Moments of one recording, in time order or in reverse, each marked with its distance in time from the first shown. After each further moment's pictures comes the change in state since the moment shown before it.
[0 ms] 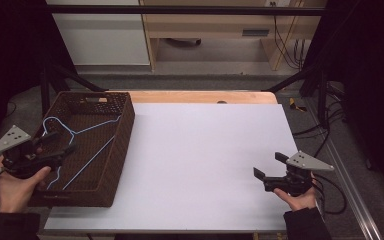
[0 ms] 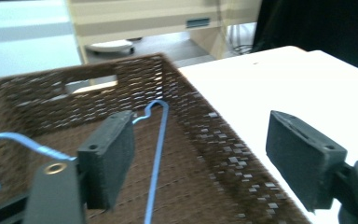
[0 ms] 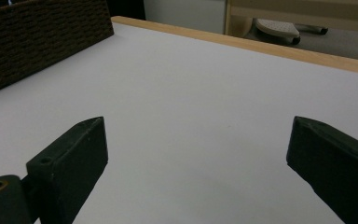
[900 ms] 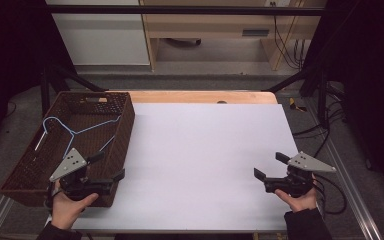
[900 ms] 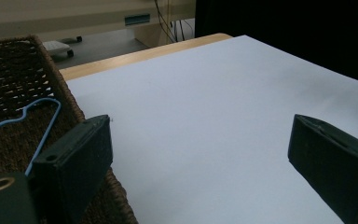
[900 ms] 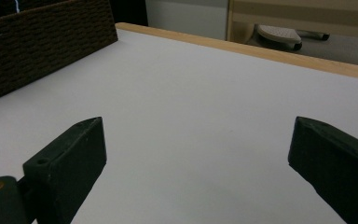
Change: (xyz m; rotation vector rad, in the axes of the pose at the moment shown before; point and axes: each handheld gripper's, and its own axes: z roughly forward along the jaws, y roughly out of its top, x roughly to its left) left arm -0.083 -0.044 0.045 0.012 -0.190 0.049; right arm 0.001 0.000 -0.003 -0.025 0.011 -0.002
